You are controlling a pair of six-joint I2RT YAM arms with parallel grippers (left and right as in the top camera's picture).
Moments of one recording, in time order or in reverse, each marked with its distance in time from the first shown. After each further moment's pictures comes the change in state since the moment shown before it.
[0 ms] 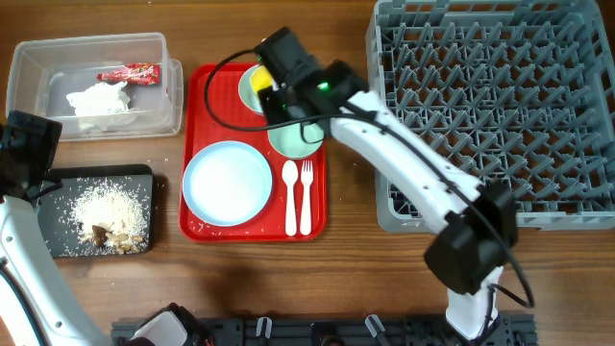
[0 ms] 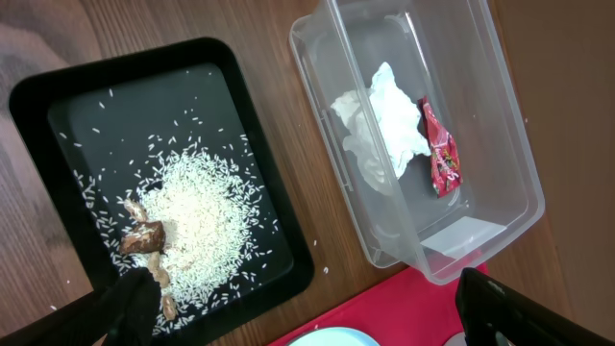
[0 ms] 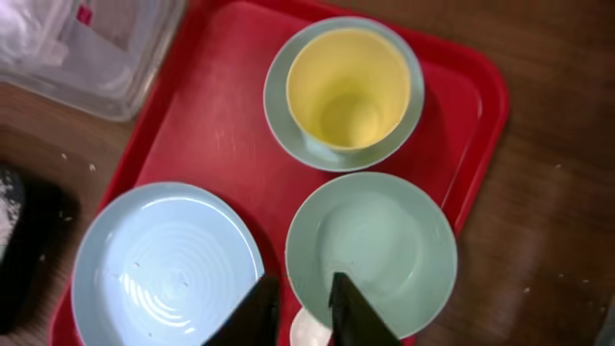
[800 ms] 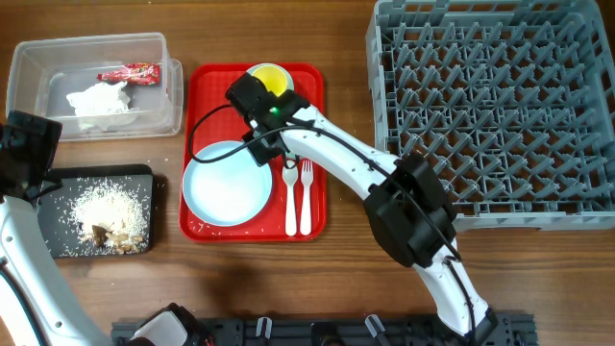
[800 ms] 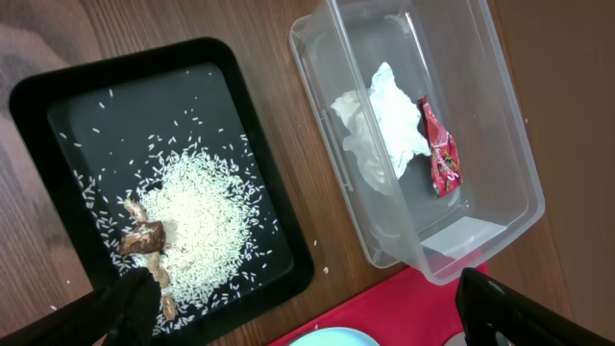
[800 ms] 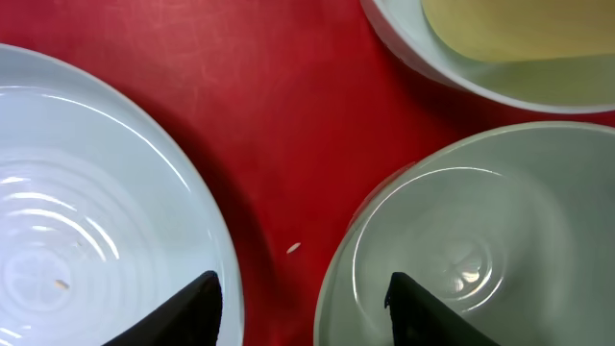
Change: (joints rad) left arm 0.000 0.000 0.000 0.000 0.000 0.000; right arm 0.090 0.294 -0.003 0.022 0.031 -0.125
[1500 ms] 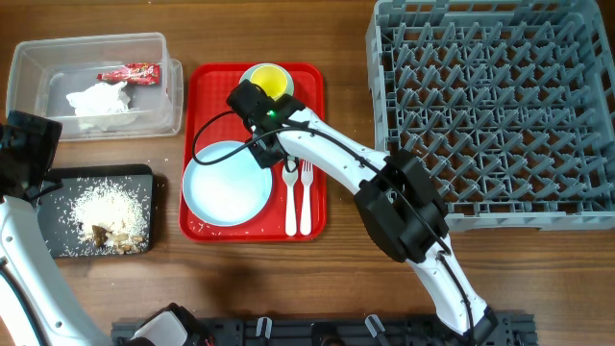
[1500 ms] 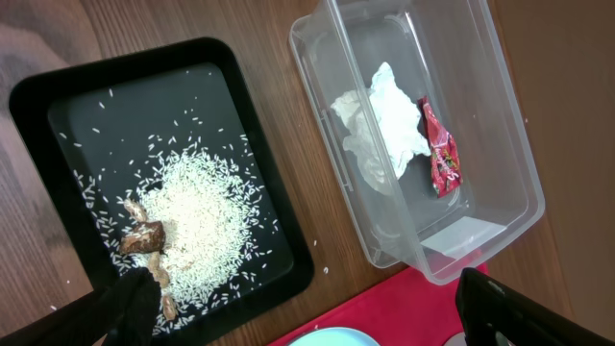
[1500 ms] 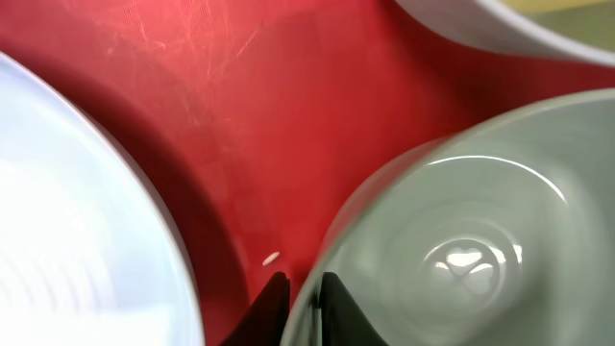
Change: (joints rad) left arm 0.000 0.000 0.000 0.000 0.000 0.000; right arm 0.000 0.048 -0.001 -0.012 0.024 0.014
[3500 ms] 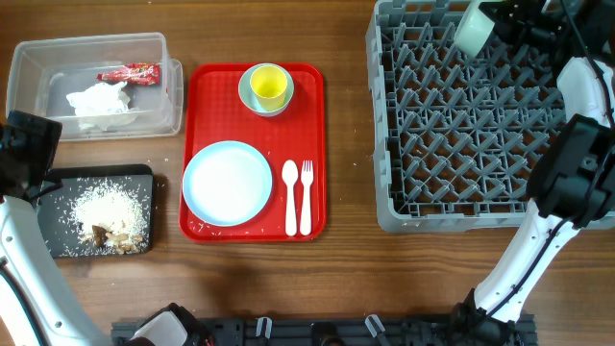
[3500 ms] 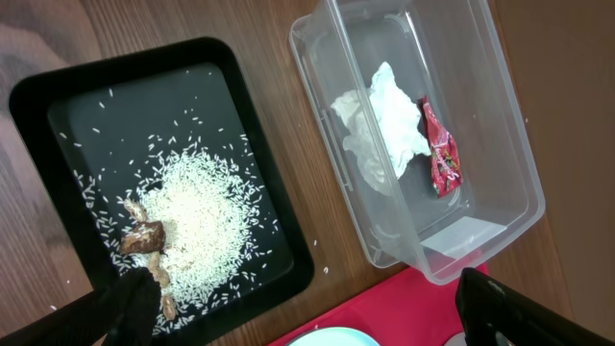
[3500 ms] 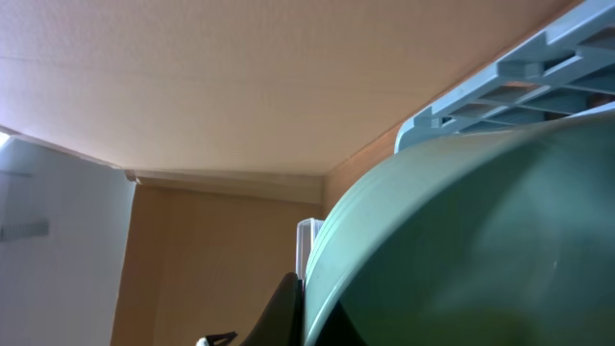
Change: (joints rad) left arm 0.000 0.000 0.000 0.000 0.000 0.000; right arm -1.173 0.008 0.010 0.841 -1.448 0.770
